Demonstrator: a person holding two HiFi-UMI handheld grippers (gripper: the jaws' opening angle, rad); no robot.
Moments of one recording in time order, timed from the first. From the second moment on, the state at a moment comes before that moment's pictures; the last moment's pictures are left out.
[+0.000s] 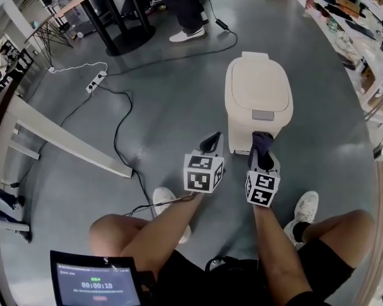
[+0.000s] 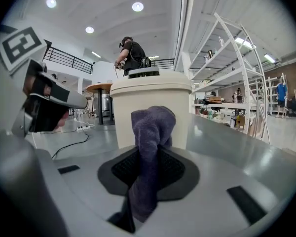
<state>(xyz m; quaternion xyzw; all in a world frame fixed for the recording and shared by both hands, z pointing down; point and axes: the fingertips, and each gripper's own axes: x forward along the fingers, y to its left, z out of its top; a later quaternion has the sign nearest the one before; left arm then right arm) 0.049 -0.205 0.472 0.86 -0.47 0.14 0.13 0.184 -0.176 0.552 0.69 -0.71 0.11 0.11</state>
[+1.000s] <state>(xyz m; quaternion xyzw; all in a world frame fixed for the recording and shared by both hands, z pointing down) 0.059 -0.210 0.503 0.86 -0.46 0.19 0.12 0.213 -0.165 0.574 0.67 -0.73 0.05 0.13</state>
